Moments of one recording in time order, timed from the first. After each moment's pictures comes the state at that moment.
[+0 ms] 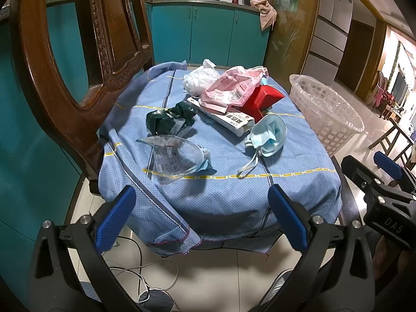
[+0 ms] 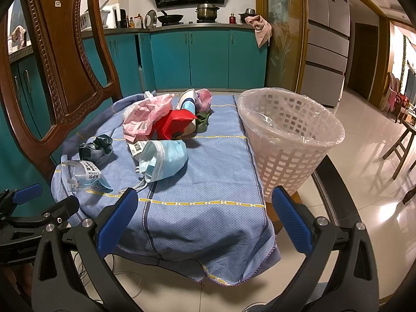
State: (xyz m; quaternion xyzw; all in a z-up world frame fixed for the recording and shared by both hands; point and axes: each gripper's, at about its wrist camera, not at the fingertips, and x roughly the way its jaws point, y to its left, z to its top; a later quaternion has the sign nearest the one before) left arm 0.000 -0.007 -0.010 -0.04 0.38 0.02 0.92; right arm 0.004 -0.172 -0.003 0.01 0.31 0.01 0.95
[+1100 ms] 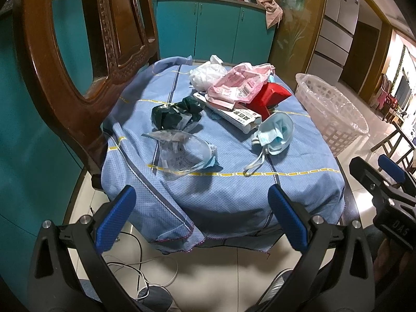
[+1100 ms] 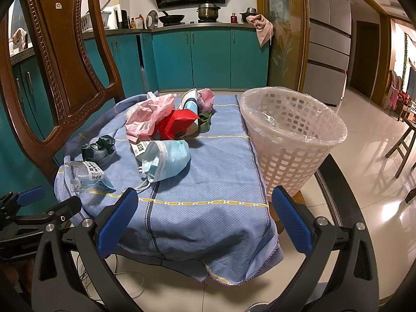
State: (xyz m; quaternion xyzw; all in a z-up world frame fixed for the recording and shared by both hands) left arm 0.004 0.004 -0.013 -0.06 0.39 0.03 0.92; right arm 0.004 -0.169 -0.002 0.01 0.31 0.01 0.95
